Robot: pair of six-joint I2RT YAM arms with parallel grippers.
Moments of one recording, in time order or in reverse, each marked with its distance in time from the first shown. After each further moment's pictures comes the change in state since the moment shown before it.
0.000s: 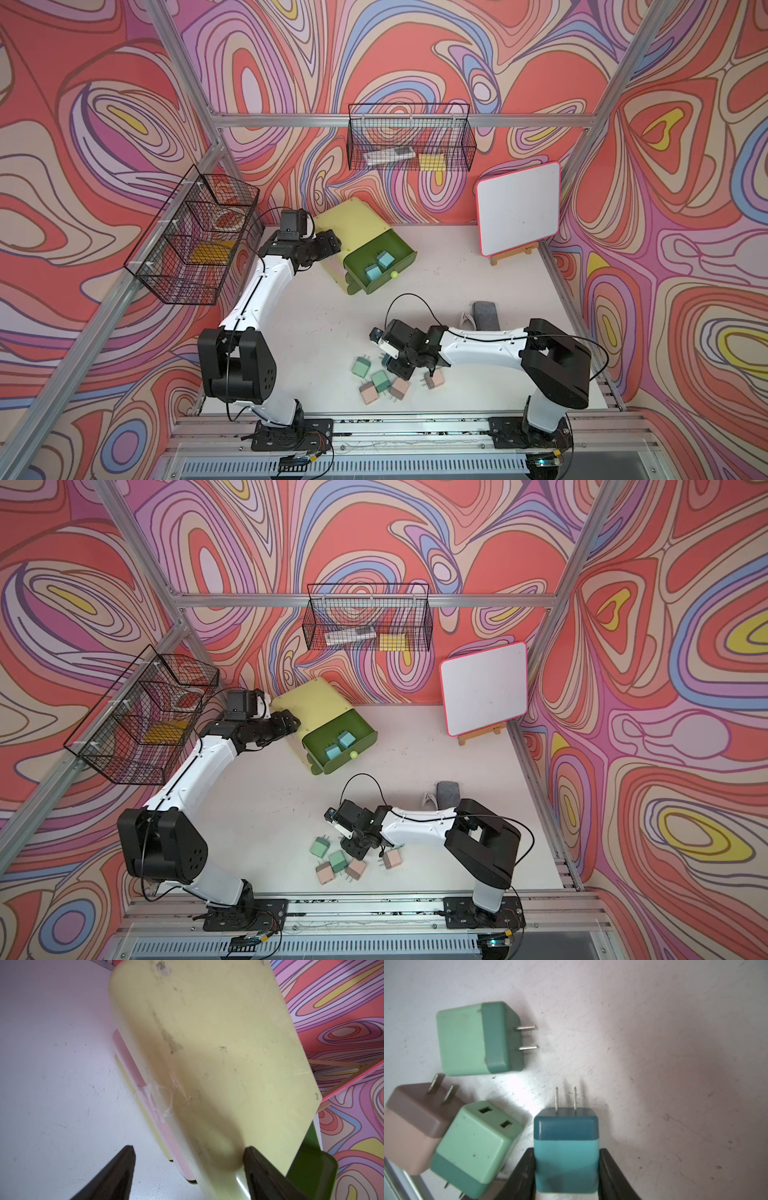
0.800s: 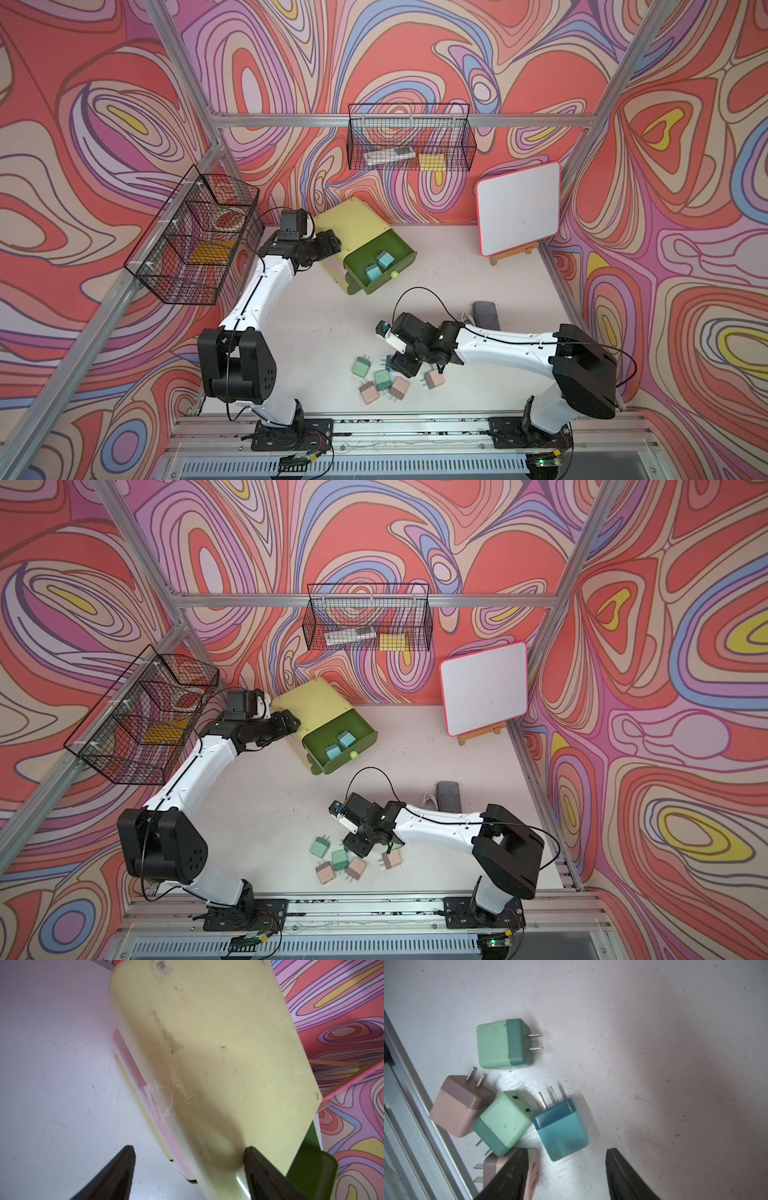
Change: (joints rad) left arm 0.000 0.000 0.000 0.000 0.000 0.000; right arm -0.013 -0.110 -0.014 -0.032 -0.036 -0.003
